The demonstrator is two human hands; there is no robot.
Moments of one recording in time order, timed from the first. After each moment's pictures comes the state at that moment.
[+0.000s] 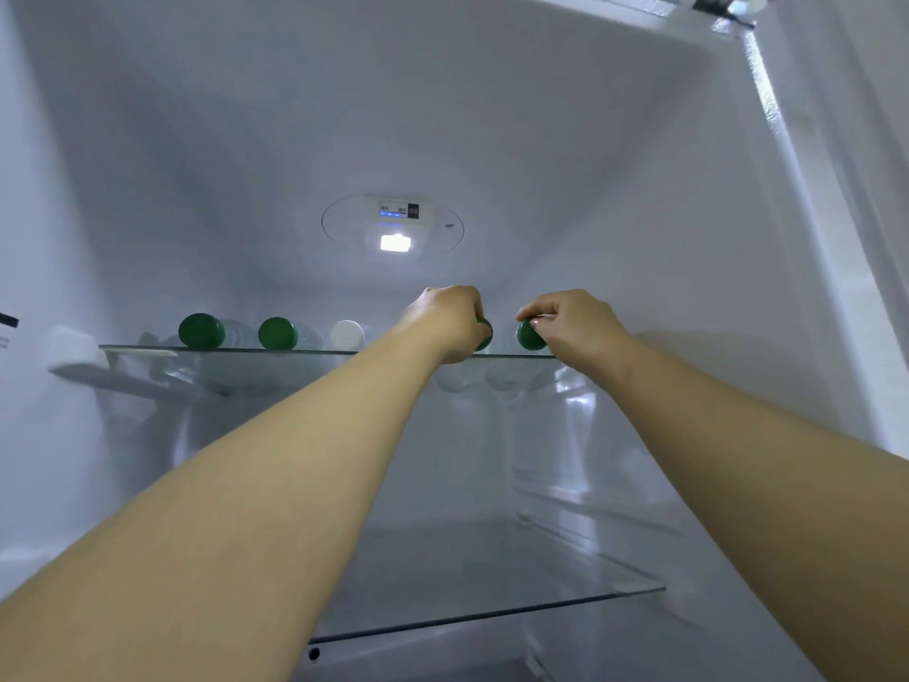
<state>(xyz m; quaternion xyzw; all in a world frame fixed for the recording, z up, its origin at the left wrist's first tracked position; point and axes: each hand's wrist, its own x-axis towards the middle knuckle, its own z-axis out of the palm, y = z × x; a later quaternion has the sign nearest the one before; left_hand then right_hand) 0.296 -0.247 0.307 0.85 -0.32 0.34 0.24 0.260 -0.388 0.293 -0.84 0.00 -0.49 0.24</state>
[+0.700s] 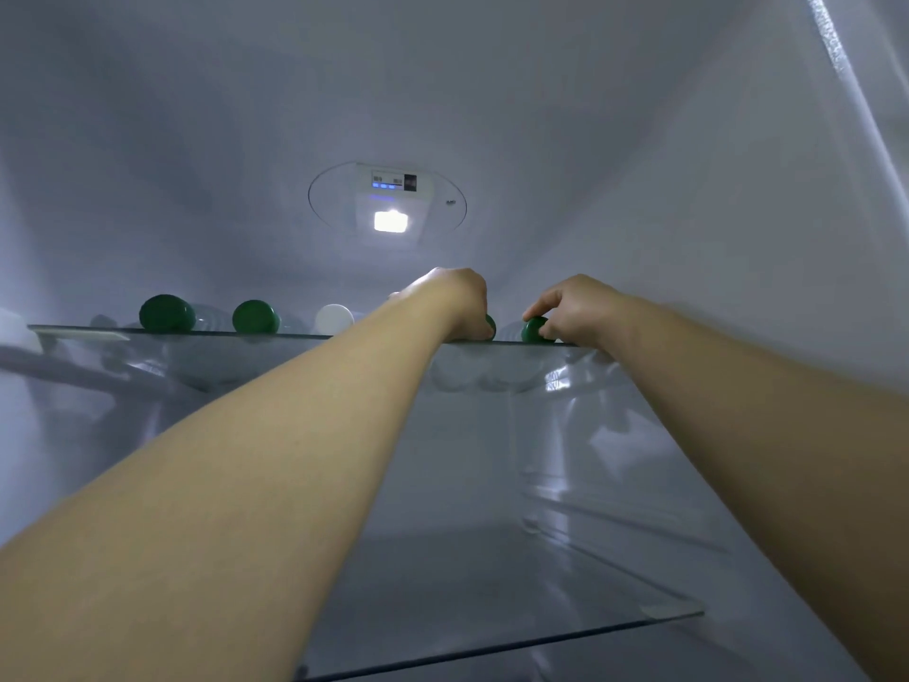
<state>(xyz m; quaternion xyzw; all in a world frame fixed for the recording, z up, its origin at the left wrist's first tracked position) 0.316 -0.259 0.324 0.89 -0.29 0.33 0.12 0.282 -0.398 0.315 -0.88 0.07 -0.41 0.21</state>
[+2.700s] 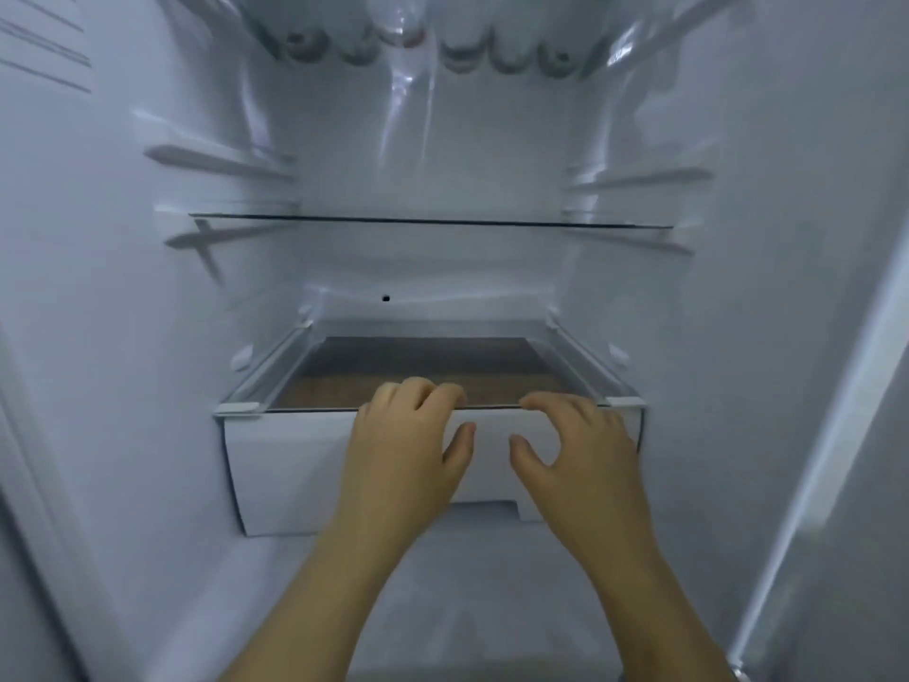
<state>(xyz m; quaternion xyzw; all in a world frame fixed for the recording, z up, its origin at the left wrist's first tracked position) 0.203 -0.175 -0.060 0.85 -0.27 0.39 0.22 0.147 -0.317 -0.057 -0.91 0.04 -0.33 0.24</state>
